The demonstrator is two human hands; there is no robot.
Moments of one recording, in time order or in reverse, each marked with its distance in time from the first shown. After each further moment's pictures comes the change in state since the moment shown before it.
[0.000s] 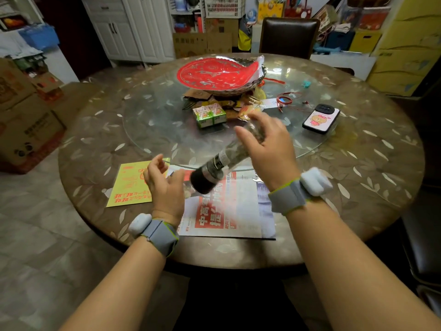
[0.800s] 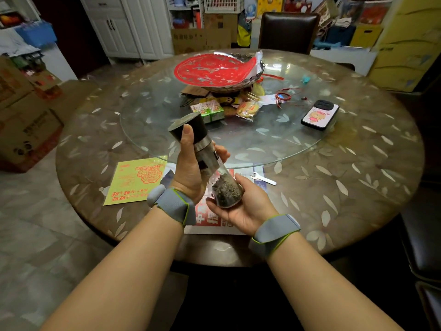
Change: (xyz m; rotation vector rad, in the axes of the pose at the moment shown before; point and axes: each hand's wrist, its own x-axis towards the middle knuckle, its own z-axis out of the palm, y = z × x) left_hand 0.002 0.046 0.050 -0.693 -0.463 -0.274; right_hand -0.068 0.026 0.047 1.315 -0.330 1.206
